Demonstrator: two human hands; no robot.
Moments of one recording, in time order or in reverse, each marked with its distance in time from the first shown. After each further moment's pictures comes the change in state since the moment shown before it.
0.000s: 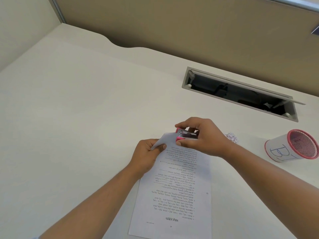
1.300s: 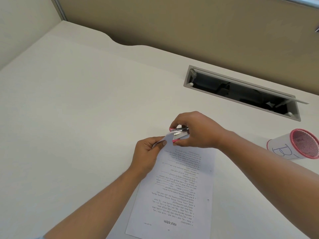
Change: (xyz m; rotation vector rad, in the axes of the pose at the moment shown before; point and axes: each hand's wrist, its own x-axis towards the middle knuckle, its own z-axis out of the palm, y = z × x) left_hand 0.000 -0.009 0.005 -0.142 0.096 0.099; right_hand 0.026 -0.019 -0.003 -0.422 -0.159 -0.197
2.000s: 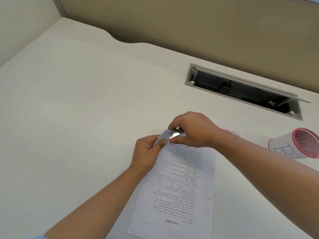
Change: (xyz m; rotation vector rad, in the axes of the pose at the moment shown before) left_hand 0.001 -0.003 -0.004 0.068 0.011 0.013; right_hand 0.010 -0.009 0.008 -0.157 -0.064 -0.008
